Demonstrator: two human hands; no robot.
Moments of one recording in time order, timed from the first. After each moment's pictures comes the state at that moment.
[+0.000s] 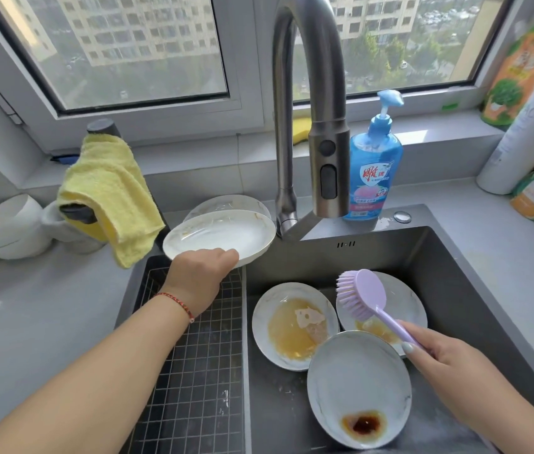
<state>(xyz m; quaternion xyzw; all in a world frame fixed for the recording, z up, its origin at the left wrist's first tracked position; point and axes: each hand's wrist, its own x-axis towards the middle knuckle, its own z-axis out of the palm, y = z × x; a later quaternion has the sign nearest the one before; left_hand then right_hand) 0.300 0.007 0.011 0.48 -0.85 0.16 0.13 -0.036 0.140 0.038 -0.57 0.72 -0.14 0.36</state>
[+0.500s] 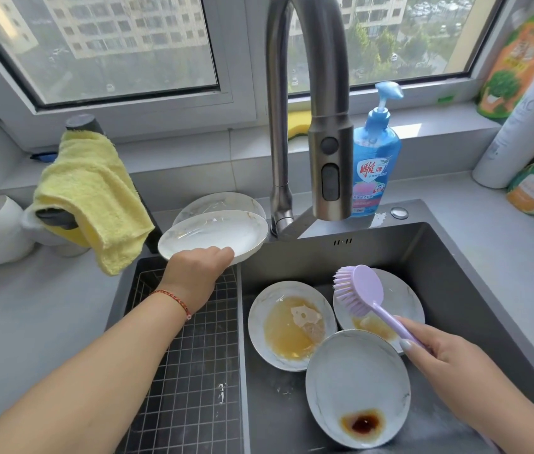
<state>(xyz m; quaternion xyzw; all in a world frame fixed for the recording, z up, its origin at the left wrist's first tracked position) 0.304 -0.013 -0.006 0.49 -0.85 0.13 0.11 -0.033 0.132 0.039 -0.56 0.73 -0.14 0.36</state>
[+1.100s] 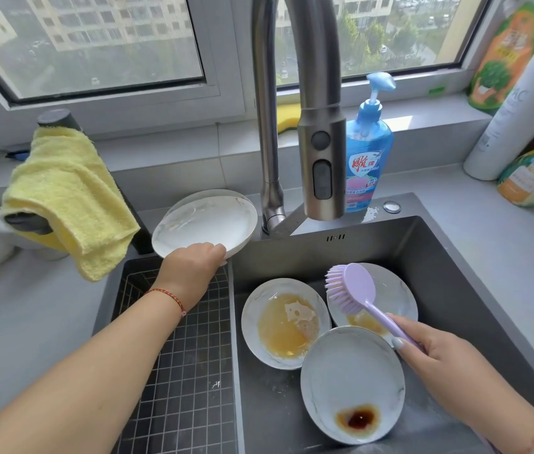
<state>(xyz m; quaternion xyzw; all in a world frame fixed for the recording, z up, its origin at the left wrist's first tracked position) 0.301 -0.029 -0.023 0.51 -0.85 0.09 0.10 -0.033 0.129 0.032 -0.56 0.73 -0.14 0.37</state>
